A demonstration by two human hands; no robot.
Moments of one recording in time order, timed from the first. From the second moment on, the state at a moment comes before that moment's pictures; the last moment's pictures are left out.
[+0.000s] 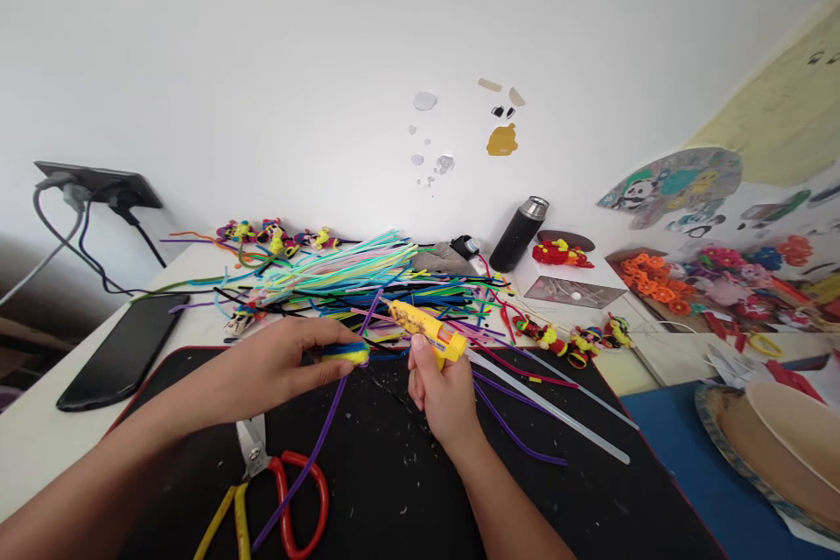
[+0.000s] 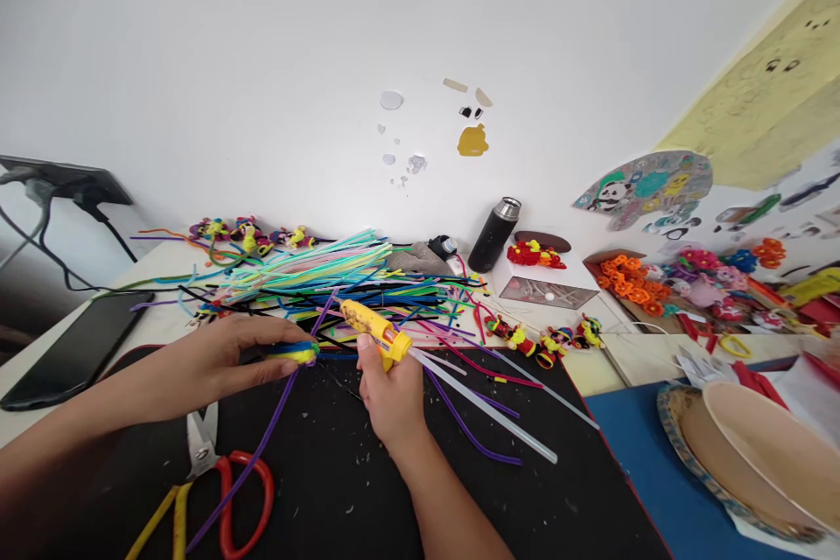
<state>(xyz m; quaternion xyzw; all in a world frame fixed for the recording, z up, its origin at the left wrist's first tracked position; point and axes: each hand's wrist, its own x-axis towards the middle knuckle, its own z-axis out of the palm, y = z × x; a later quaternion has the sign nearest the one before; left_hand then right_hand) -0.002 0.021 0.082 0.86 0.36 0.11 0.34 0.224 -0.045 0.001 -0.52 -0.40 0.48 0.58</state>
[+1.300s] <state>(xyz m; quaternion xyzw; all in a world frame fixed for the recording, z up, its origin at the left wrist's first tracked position) -0.002 0.020 0.086 0.86 0.36 0.13 0.32 0.224 -0.048 -0.002 -0.53 -0.43 0.46 0.57</state>
